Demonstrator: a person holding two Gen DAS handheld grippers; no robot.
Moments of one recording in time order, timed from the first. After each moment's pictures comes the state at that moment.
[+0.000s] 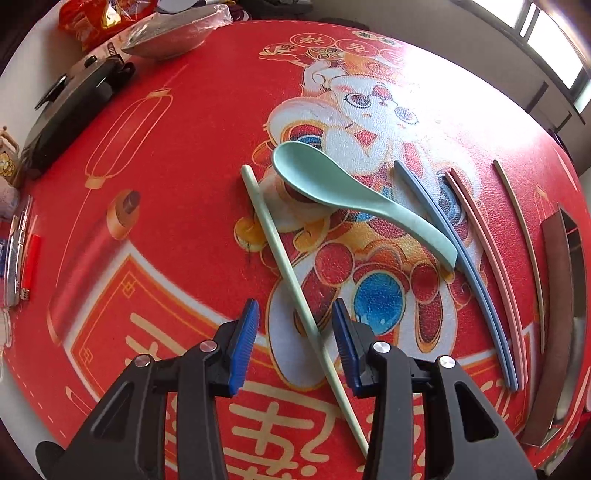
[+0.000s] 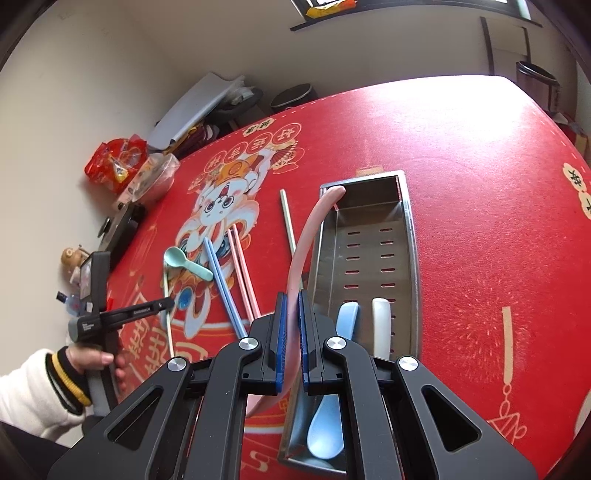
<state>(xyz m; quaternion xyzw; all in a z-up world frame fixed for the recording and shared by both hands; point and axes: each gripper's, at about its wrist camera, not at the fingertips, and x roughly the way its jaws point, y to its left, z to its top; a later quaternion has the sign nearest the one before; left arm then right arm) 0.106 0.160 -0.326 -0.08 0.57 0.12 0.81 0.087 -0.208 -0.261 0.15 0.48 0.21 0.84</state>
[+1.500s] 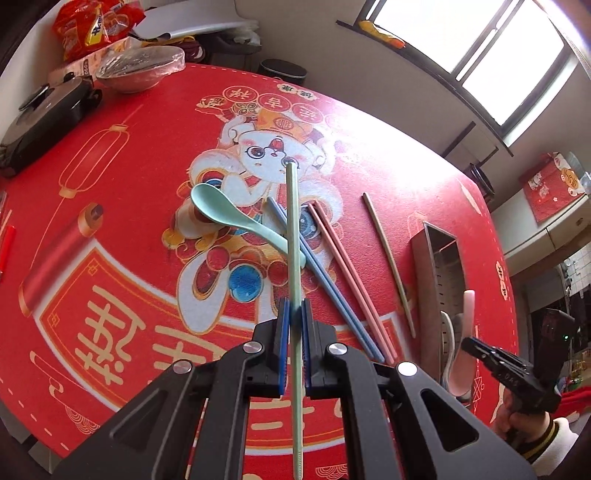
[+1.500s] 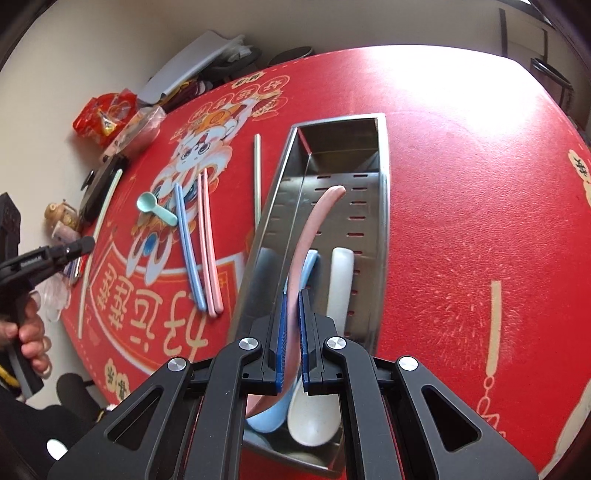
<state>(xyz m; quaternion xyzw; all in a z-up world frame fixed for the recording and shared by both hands) 0.055 0.112 -0.237 -0.18 0.49 0.00 0.85 0.084 -0.219 -0.309 0.09 0.54 0.22 0.81</state>
